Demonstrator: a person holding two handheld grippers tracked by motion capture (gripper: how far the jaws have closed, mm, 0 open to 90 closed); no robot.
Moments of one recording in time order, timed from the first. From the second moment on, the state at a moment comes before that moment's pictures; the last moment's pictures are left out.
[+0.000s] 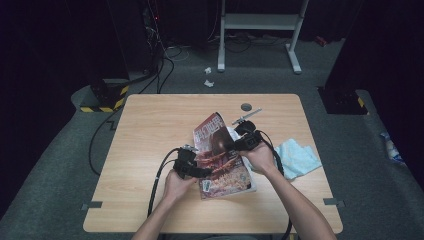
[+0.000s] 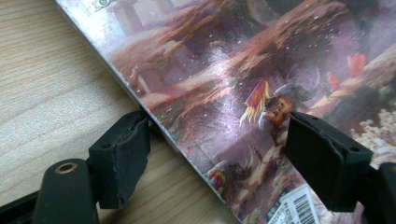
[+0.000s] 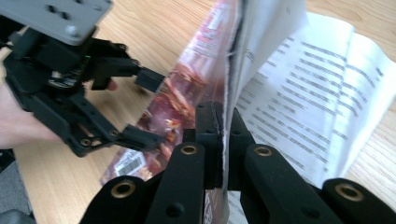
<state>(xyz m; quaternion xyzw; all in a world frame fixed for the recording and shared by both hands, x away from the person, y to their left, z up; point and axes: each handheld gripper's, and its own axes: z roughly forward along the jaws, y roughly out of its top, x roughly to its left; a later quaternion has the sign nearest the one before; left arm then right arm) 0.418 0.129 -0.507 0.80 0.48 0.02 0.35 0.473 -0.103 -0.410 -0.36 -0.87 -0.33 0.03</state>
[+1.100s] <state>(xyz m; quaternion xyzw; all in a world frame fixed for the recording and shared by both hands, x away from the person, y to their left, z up) 0.415 0.131 -0.507 0.79 0.49 0.01 0.37 0.482 -0.114 -0.447 -0.39 -0.88 -0.27 -0.03</state>
